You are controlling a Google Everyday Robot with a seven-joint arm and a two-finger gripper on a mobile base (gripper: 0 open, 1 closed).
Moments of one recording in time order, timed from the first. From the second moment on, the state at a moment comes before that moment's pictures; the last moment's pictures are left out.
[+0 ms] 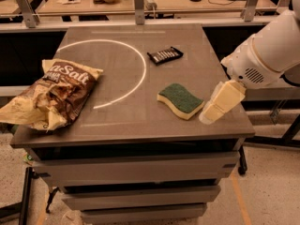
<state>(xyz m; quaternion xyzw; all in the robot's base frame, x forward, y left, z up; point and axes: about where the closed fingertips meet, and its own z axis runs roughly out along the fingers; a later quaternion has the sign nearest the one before) 0.492 -0.159 0.904 -0.51 0.82 0.07 0.25</state>
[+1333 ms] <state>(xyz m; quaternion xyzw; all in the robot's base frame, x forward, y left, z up) 0.520 -0.110 0.836 -0.48 0.82 0.16 0.27</state>
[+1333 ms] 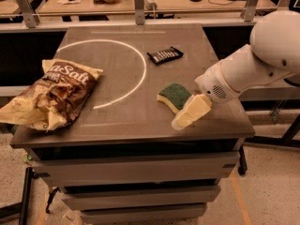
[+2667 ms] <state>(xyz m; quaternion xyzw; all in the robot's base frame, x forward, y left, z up) 0.529 -0.083 0.839 -0.51 0.78 0.20 0.30</state>
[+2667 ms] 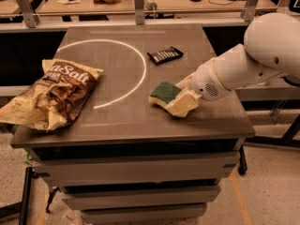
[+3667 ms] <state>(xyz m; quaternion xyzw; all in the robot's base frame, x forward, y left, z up) 0.513 0.061 0.840 -0.65 0.62 0.34 0.26</state>
